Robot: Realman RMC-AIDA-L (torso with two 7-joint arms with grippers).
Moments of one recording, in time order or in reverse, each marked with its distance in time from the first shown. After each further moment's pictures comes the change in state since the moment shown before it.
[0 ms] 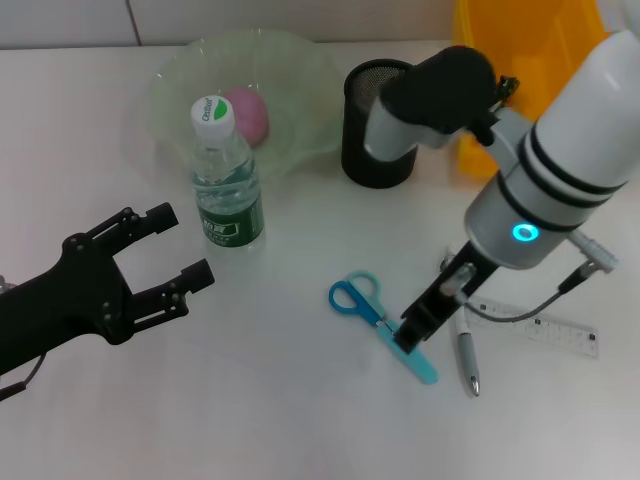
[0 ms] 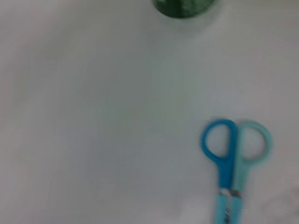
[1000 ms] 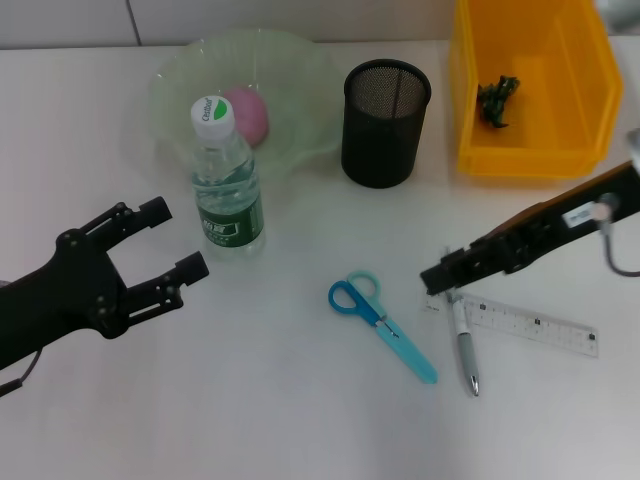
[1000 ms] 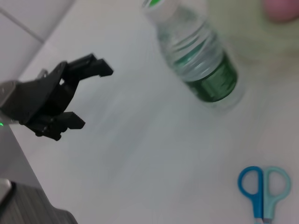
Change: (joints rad) left arm 0.003 -0.002 -0.018 -0.001 -0.005 0.001 -0.001; right arm -0.175 -0.013 0.582 -0.103 0.257 -0.242 -0.374
